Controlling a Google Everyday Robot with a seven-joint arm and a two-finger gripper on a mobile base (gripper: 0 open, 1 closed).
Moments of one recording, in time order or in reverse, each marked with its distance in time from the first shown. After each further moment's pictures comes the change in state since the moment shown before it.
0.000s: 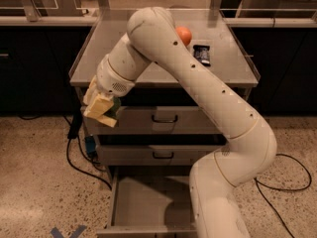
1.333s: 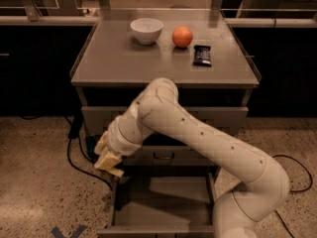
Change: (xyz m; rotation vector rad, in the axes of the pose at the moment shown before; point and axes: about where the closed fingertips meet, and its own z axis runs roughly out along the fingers) arm 0.075 0.085 0.085 0.010 0.003 0.071
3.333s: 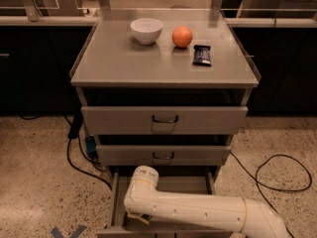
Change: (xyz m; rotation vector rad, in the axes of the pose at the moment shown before) arm 0.260 0.072 0.198 0.152 0.529 0.238
